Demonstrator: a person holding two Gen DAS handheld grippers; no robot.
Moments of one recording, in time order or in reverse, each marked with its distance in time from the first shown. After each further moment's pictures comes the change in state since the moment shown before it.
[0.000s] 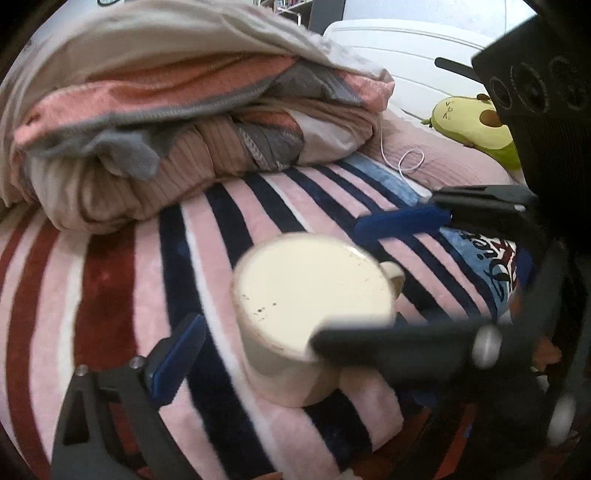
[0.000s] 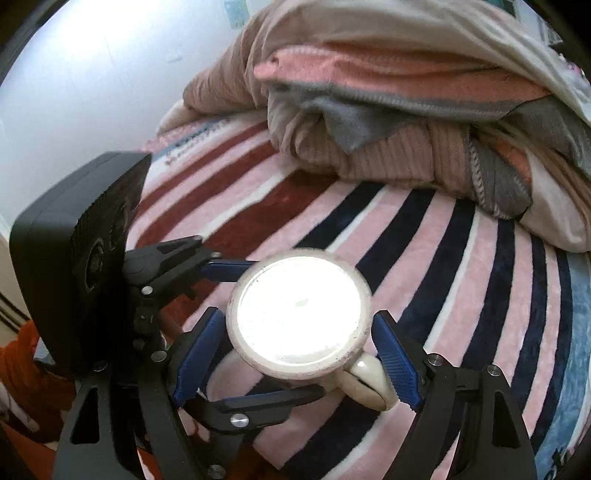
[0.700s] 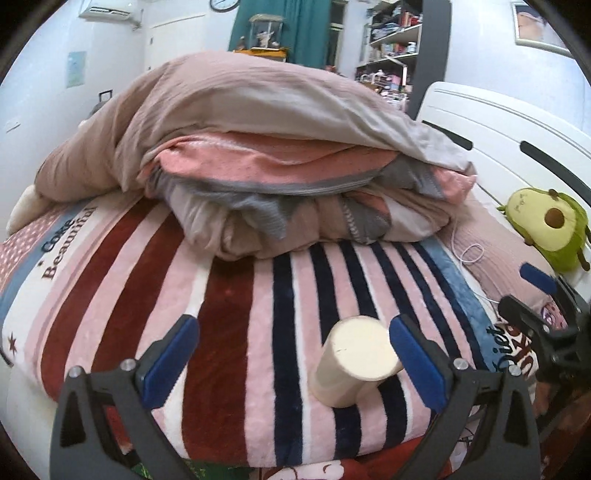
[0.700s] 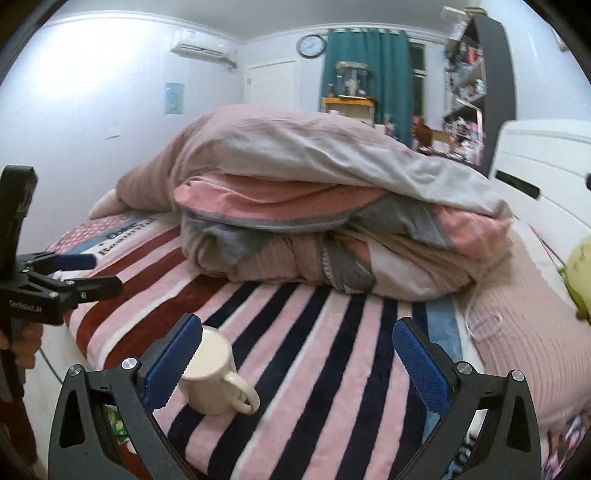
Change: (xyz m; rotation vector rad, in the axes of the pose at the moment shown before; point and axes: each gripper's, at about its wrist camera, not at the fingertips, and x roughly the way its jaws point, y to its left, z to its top) left arm -0.113 0.018 0.035 -0.284 -0.119 0.320; right arm -0.132 -0.015 -0.018 0.055 -0.323 -0.381
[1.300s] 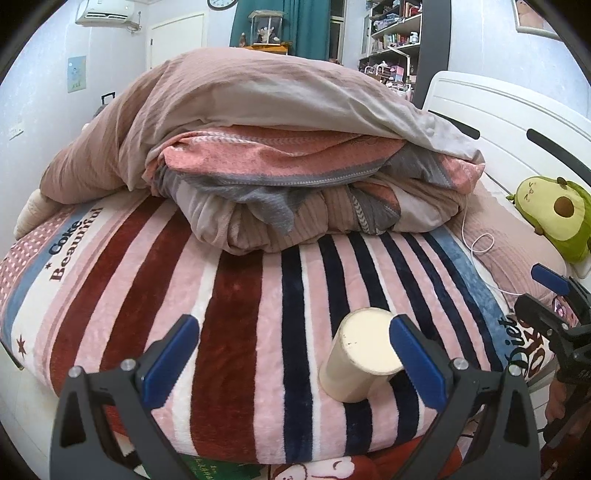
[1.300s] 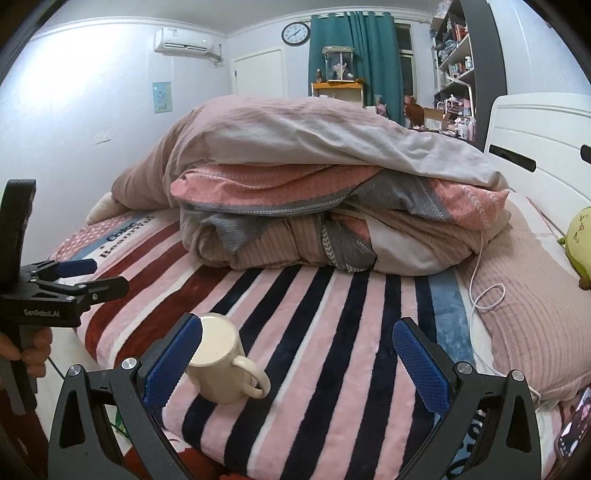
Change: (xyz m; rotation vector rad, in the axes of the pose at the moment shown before) left arm 0.002 -0.005 -0.006 0.027 0.021 0.044; right arm -0.002 -0.005 -0.007 0.066 0.048 0.030
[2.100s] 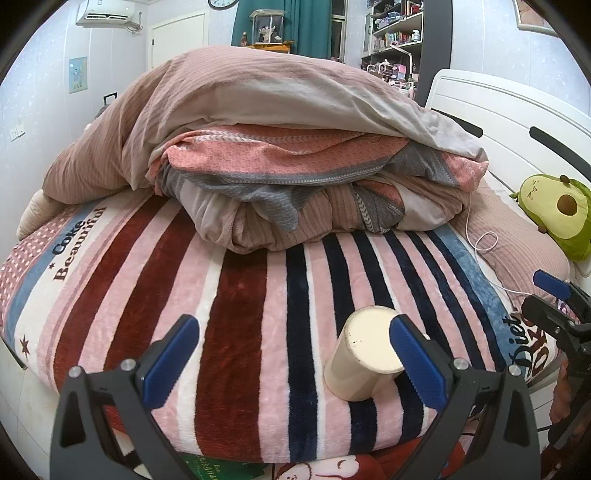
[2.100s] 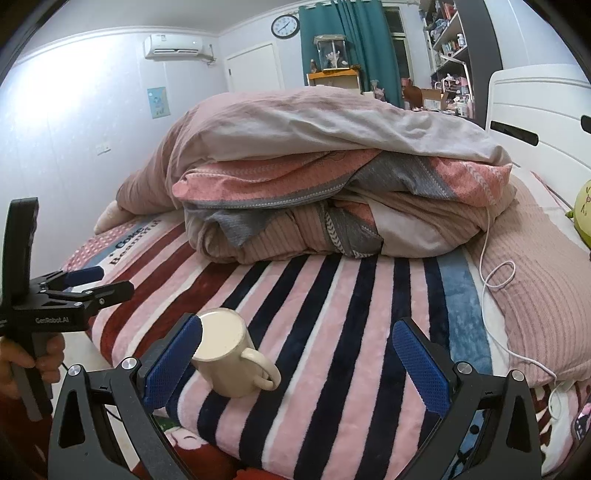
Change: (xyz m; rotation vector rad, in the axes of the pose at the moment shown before) left arm 0.000 0.001 0.000 0.003 0.004 0.010; right arm -0.002 -0.008 -0.004 0.065 0.034 0.041
